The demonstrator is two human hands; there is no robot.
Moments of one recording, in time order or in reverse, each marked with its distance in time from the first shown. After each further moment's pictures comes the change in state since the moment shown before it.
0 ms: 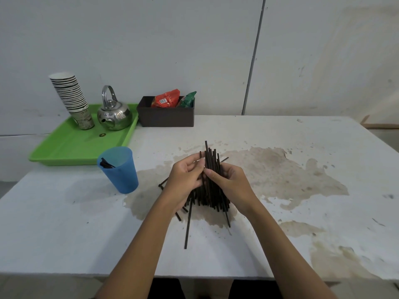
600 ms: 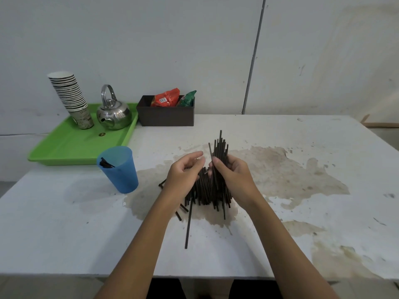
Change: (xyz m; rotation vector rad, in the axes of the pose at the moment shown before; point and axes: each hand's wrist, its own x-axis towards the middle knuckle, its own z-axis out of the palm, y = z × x) left_hand -0.001 -0.001 -0.005 0.190 0.129 0.024; right_hand 0.011 -0.003 -0.003 0.030 0.078 0.008
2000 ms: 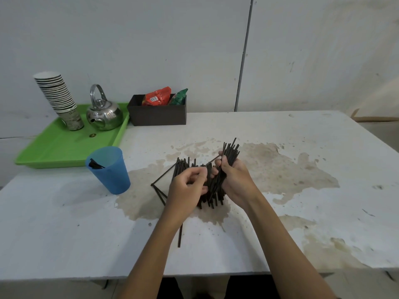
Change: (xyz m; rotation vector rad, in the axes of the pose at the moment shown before) left_hand -0.033 -0.012 0.026 0.048 0.002 0.040; right_hand -0.001 -0.002 -0.006 0.457 0.089 0.167
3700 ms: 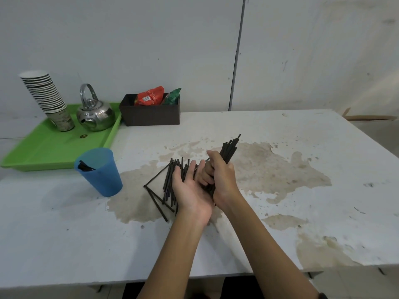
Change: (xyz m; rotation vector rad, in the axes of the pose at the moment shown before) left_hand -0.004 0.022 0.048 -1.086 0.107 -0.416; right_hand -0.004 0.007 0.024 -0.014 0.173 -0.013
